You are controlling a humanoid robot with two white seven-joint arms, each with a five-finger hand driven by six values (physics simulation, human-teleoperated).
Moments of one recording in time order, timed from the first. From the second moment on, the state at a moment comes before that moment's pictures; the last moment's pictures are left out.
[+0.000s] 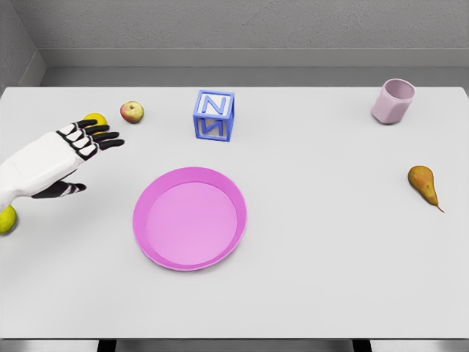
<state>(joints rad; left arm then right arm) -0.08 0.89 -0.17 -1.68 -0.59 -0.61 -0.02 0.03 0.00 -0.03 0.06 0.15 -0.28 -0.03</state>
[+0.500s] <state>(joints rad) -0.18 1.00 -0.17 -1.64 -0.64 -0.61 -0.02 0.03 0.00 -0.03 0.06 0.15 -0.27 -0.03</state>
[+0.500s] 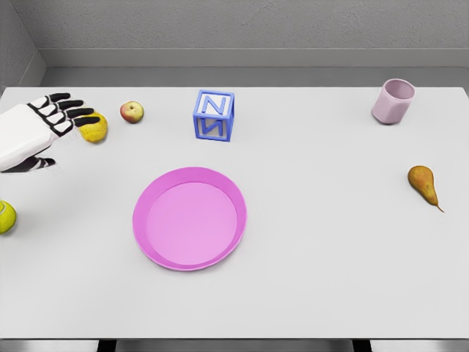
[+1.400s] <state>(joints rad) -0.84 0.60 -0.37 -0.99 -0.58 -0.61 -0.61 0.03 0.00 -0.03 0.06 0.15 -0.27 -0.03</state>
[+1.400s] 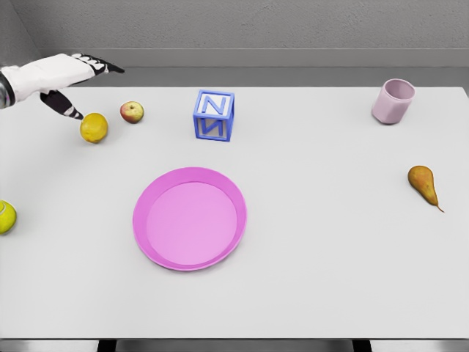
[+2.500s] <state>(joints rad) -0.79 0.54 -0.31 -0.65 -0.39 -0.61 -0.61 0.03 0.00 -0.03 0.06 0.15 -0.27 -0.03</state>
